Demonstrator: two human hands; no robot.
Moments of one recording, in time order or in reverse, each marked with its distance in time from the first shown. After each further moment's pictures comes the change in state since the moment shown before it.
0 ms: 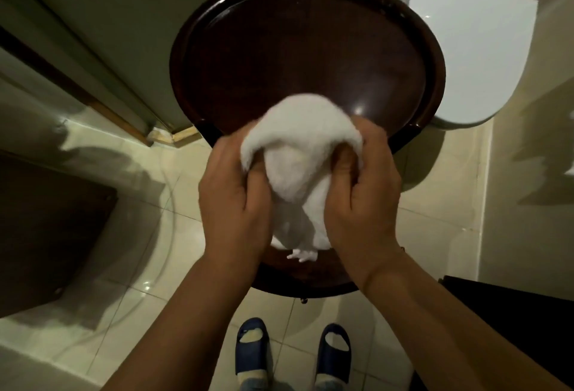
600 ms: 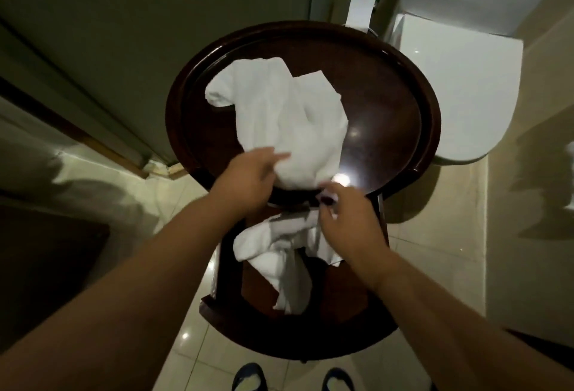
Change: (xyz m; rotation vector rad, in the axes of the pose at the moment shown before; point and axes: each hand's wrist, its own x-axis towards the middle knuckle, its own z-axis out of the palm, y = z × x) left_hand 0.122 -0.092 0.051 0.370 -0.699 -0.057; right_hand 0.043 0.105 0.028 -0.347 -0.439 0.311
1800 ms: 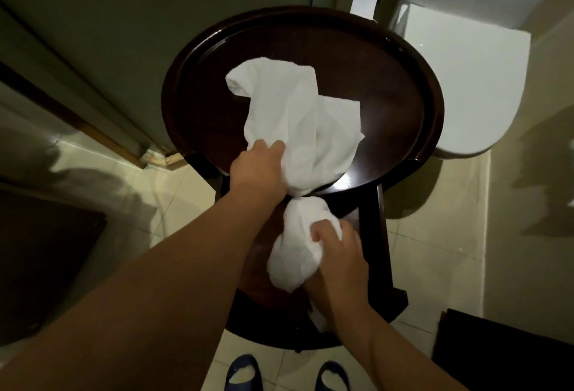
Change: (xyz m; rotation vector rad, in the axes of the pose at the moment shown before) left_hand 0.007 0.026 0.034 0.580 -0.027 -0.219; right_hand -0.080 0.023 0.047 -0.188 0.100 -0.006
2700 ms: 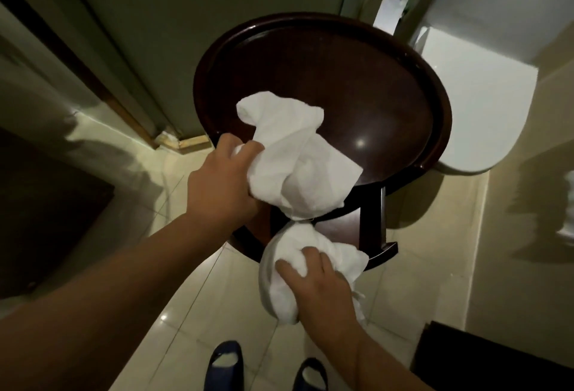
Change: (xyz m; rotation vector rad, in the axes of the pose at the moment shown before) left_hand -0.103 -0.056 -0.012 -0.284 0.354 -0.022; right_hand -0.056 -0.002 0.005 -0.307 -0.315 -0.440
